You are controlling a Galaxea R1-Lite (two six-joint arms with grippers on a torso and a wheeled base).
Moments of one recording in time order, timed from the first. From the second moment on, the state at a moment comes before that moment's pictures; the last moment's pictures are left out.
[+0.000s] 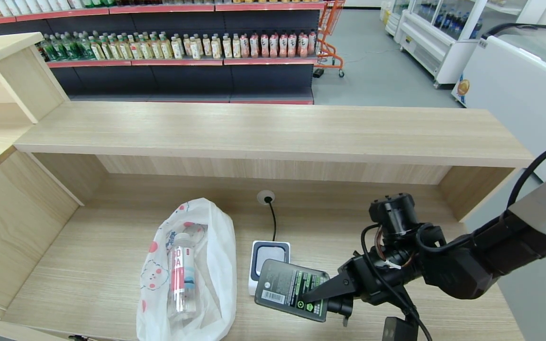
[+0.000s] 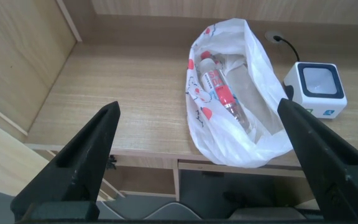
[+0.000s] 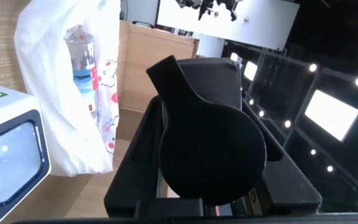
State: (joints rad) left arm 0.00 0.00 0.00 0.00 -0.01 0.00; right arm 0.50 2.01 -0.81 -0.55 1.27 -2.76
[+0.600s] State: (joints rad) left arm 0.00 0.00 0.00 0.00 -0.01 0.00; right arm 0.51 2.03 -0.82 -0.55 1.28 -2.76
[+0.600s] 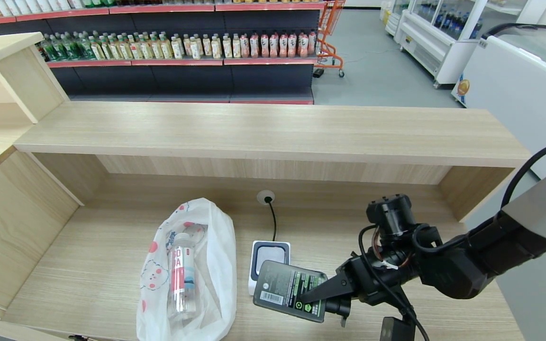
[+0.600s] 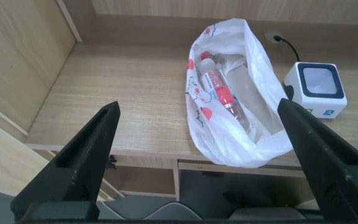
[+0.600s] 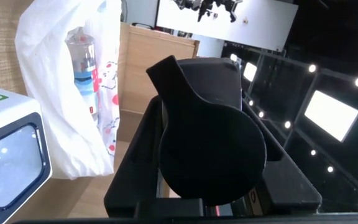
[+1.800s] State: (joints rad) left arm 0.00 0.00 0.00 0.00 -0.01 0.00; right arm 0.08 1.39 -0.55 -0.45 0.84 -0.97
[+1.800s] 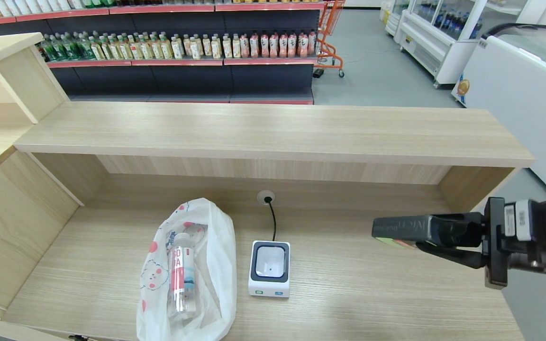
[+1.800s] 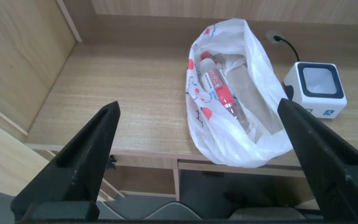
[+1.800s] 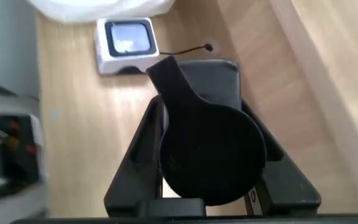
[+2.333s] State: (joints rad) left arm 0.00 0.00 0.00 0.00 -0.01 0.00; right arm 0.17 1.46 -0.55 -0.72 0.81 0.23
